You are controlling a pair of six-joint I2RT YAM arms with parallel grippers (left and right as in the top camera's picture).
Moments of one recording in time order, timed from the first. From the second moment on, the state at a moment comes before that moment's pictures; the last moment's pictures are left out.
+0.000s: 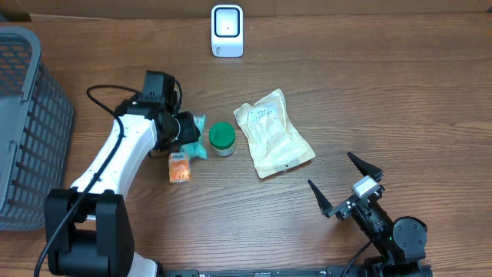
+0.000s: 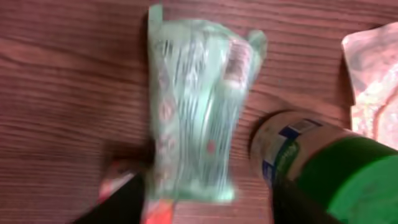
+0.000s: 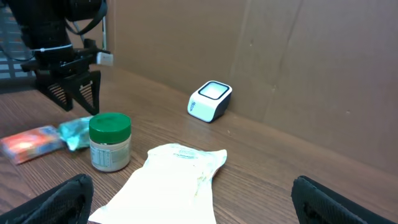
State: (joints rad) left arm -0.12 1.69 1.15 -0.76 0.13 -0.39; right arm 0.15 0.01 0.02 0.00 -0.44 -0.17
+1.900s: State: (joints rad) left arm 0.94 1.78 1.53 -0.93 -0.21 -0.18; right arm 0.15 0.01 0.02 0.00 -0.44 -0.17
